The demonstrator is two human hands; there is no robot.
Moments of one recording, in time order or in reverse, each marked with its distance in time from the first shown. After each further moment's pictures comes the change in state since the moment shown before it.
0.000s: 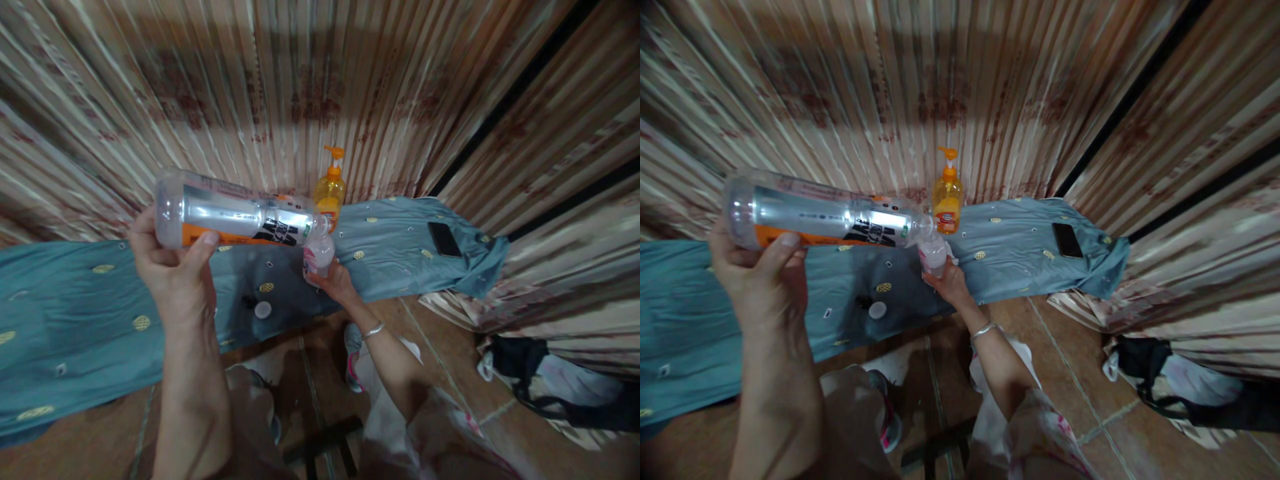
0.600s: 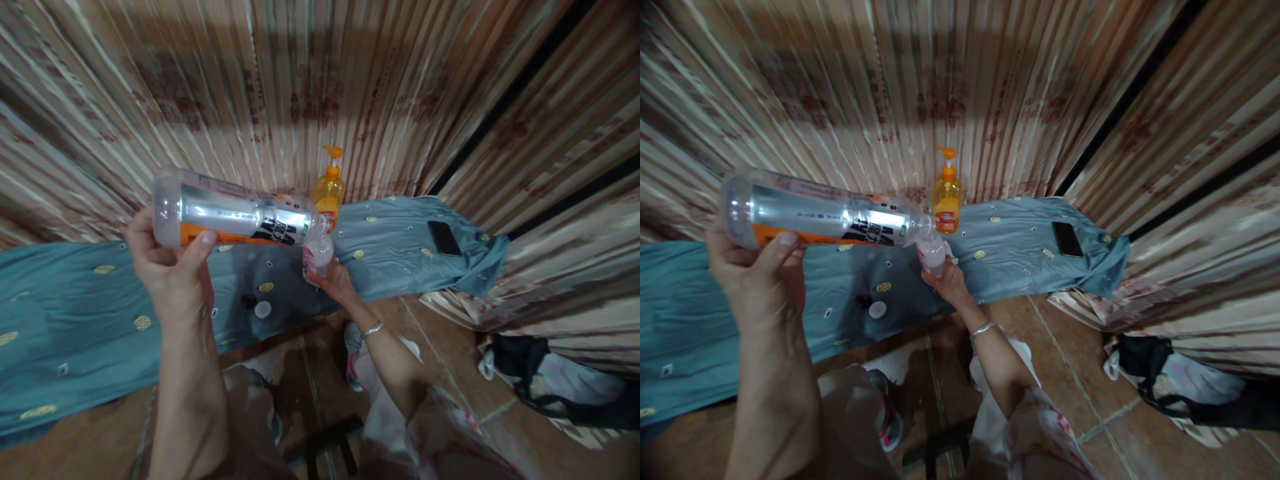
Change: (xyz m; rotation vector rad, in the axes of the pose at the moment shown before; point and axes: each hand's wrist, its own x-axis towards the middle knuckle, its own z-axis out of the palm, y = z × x) left_hand 0.002 0.003 0.001 0.000 0.002 -0.005; right_hand -0.001 -0.001 0.000 -0.022 0.008 -0.004
